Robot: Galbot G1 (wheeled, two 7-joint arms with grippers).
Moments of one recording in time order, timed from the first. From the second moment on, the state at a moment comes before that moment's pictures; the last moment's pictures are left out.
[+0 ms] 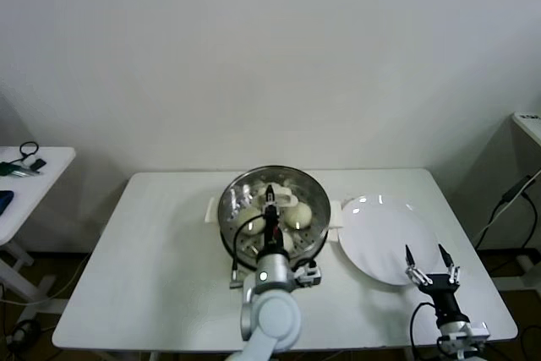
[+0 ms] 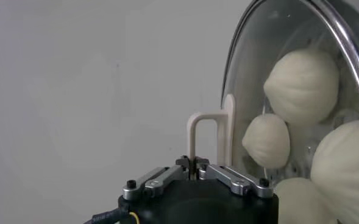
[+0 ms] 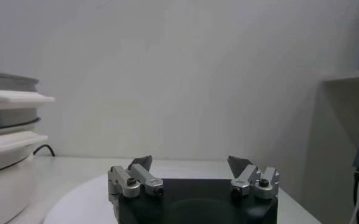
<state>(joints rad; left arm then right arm) 1.12 -1.61 0.07 -1.78 1.76 0.63 0.22 -1.47 1.15 0.61 1.55 0.41 0.39 -0.06</state>
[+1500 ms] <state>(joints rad) 1.47 -1.37 -0.37 -2.16 0.54 0.15 -0.06 -1.49 1.13 0.57 1.61 0.41 0.36 0.02</state>
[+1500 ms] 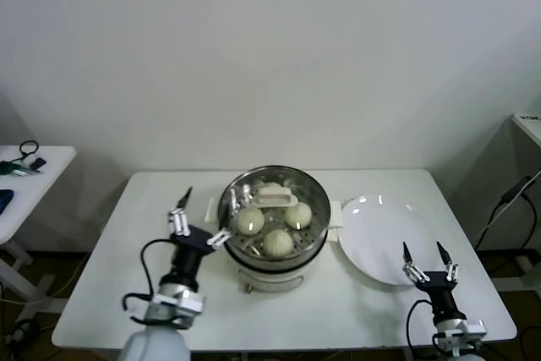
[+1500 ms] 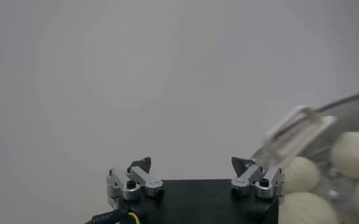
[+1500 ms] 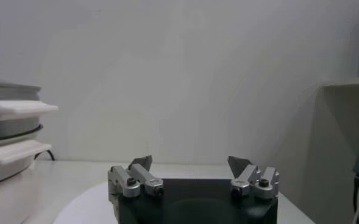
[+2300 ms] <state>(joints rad) 1.52 -1.30 -0.58 -1.83 -0.13 -0.16 -0.06 -1.46 1.12 0.53 1.58 0.41 0.36 0.02</state>
